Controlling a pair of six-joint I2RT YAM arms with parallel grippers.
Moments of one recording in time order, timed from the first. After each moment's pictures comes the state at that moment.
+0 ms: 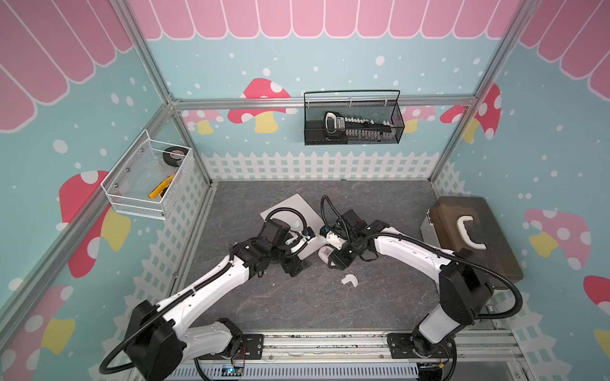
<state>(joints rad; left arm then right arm) -0.61 1.13 0.89 -0.56 0.17 0.39 0.70 1.67 1.20 -0.78 -0.28 -0.20</state>
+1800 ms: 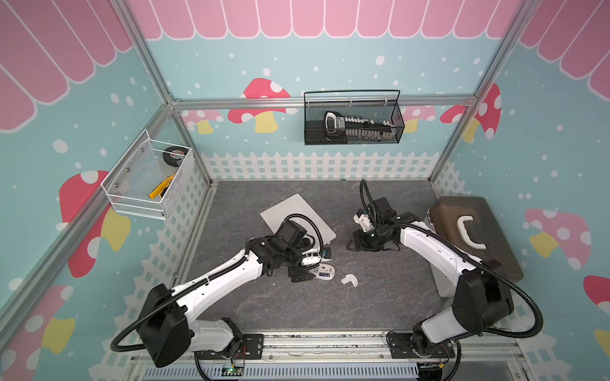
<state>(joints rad) -0.74 1.37 0.98 -0.65 0.23 0.80 0.41 1.52 1.11 -0.79 -0.39 0.34</state>
